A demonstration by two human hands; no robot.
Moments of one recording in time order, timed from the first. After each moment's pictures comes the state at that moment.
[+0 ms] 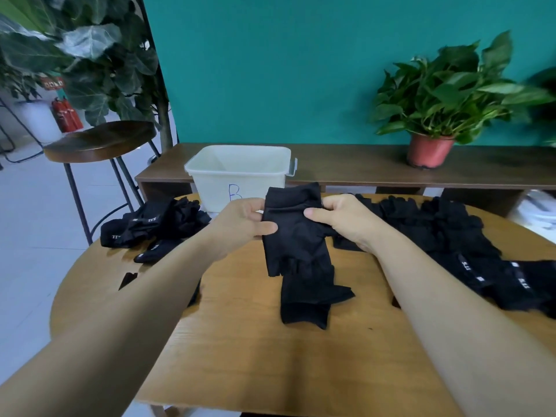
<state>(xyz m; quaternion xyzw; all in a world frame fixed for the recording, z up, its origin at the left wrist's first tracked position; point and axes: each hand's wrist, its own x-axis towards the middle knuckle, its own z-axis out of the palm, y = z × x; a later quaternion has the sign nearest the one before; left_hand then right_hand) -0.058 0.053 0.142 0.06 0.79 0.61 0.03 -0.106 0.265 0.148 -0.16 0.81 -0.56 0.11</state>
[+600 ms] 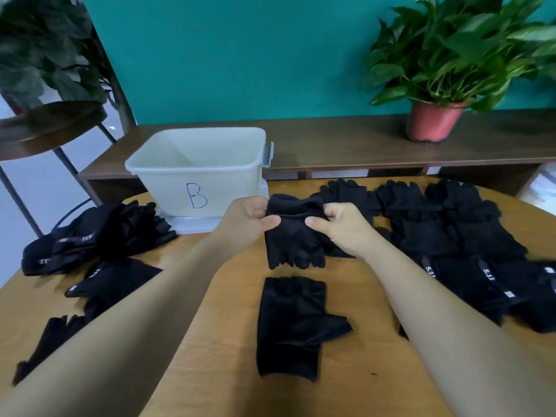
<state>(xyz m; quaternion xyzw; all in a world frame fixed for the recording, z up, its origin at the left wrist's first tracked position) -0.183 0.086 0.083 0.04 0.82 0.57 0.01 -0.204 0.294 0.077 -0.11 0.85 -0.51 0.07</state>
